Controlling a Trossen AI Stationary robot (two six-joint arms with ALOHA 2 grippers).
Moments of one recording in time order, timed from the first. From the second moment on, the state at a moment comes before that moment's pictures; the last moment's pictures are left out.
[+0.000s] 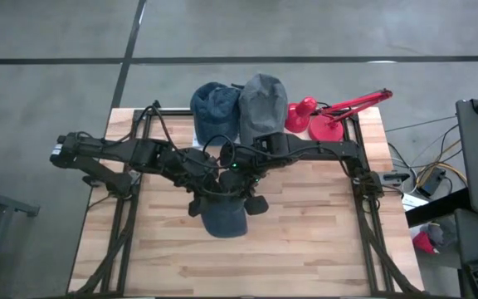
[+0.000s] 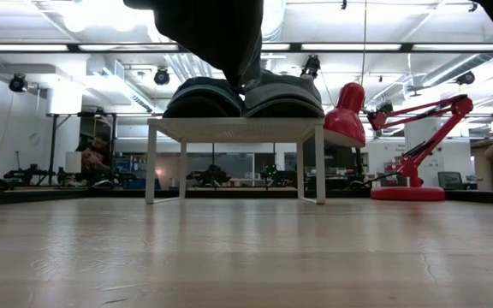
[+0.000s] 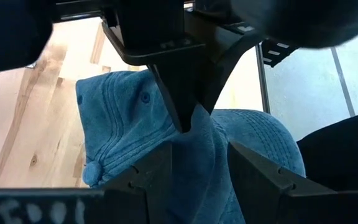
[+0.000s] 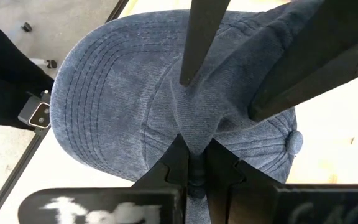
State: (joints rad) left arm -0.17 1.35 1.47 -0.83 0.08 -0.37; right arm 0.08 2.11 2.35 -1.22 -0.32 -0.24
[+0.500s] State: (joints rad) left arm -0.17 1.35 1.47 -0.82 0.08 -0.37; right arm 0.08 2.11 2.34 -1.22 -0.32 -0.24
